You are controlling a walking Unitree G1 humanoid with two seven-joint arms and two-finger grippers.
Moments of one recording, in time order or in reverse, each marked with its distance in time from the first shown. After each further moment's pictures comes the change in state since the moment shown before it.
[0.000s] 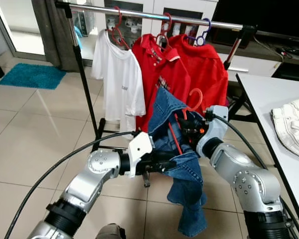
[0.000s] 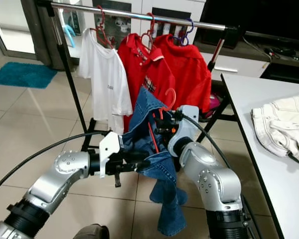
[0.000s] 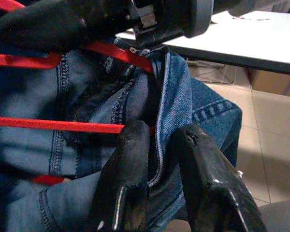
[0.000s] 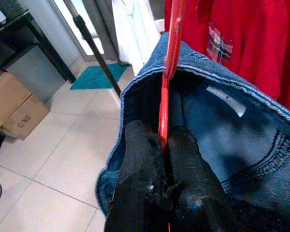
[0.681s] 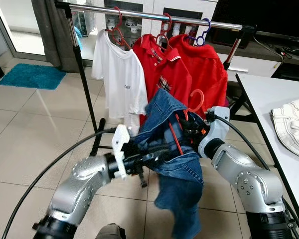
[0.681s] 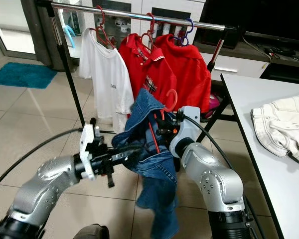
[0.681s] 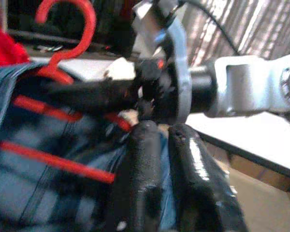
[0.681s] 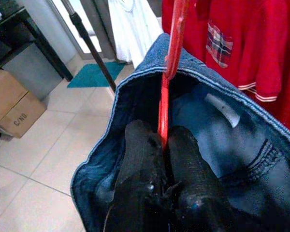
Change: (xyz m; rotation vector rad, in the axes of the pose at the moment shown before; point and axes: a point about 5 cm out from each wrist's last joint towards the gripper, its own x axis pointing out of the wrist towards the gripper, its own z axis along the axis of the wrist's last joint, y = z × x) left arm -0.023 -0.011 0.024 -0.239 -0.290 0.042; right arm -0.002 -0.003 -0.001 -0.006 0.007 -0.009
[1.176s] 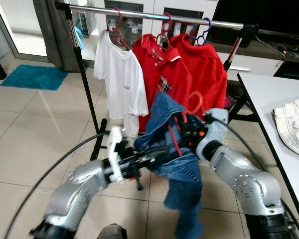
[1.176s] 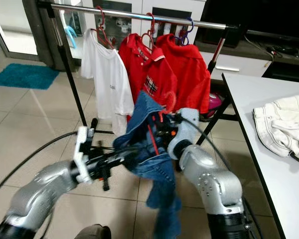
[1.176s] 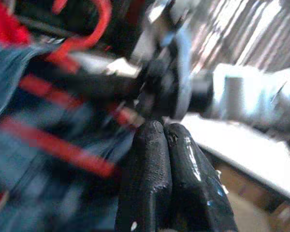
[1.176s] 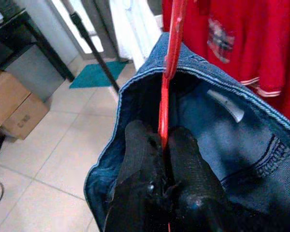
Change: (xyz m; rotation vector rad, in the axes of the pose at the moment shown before) left arm -0.023 -0.001 -0.017 -0.124 0.003 0.058; right arm -0.002 -0.001 -0.002 0.013 0.002 -0.014
